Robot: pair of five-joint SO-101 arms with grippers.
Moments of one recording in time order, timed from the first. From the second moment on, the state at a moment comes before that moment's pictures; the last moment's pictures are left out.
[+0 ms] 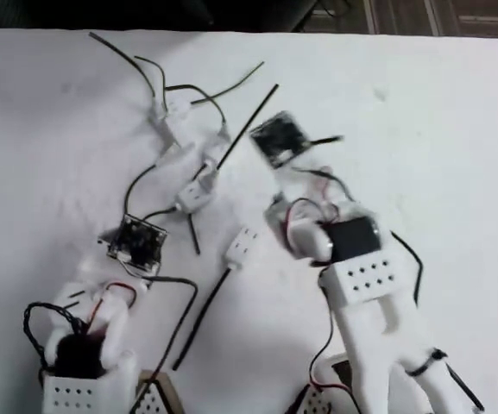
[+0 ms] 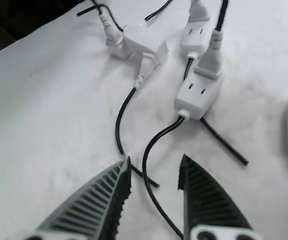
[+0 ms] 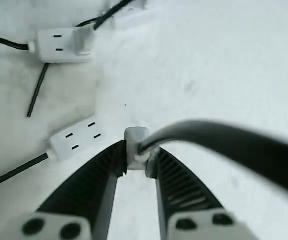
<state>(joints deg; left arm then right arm) -1.7 -104.0 91.2 58.0 -24.1 -19.4 -39.3 39.0 62.7 15.5</state>
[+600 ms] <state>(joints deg) 16.2 -87.4 69.0 67.1 -18.6 -3.7 -30.3 43.0 55.1 2.4</state>
